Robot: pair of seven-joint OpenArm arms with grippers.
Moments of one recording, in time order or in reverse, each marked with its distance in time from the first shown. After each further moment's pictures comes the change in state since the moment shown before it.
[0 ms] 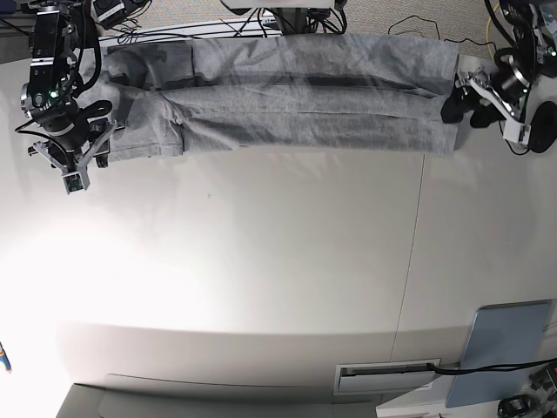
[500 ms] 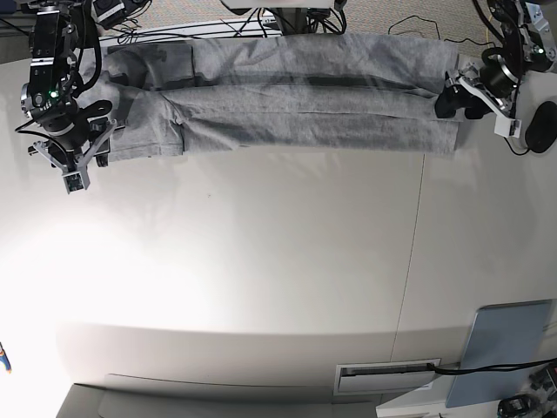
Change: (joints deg) left arm -0.1 3.8 0.0 -0.3 5.9 2.8 0.2; right arm 0.0 0.0 0.0 0.0 0.0 0.0 -0.5
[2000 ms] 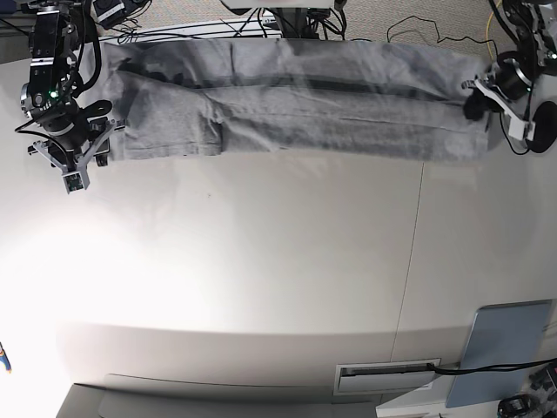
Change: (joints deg) left arm -0.1 -5.2 -0.1 -1.2 0.7 0.3 -0.6; right arm 0.0 0.0 0.0 0.0 0.0 0.0 -0.2
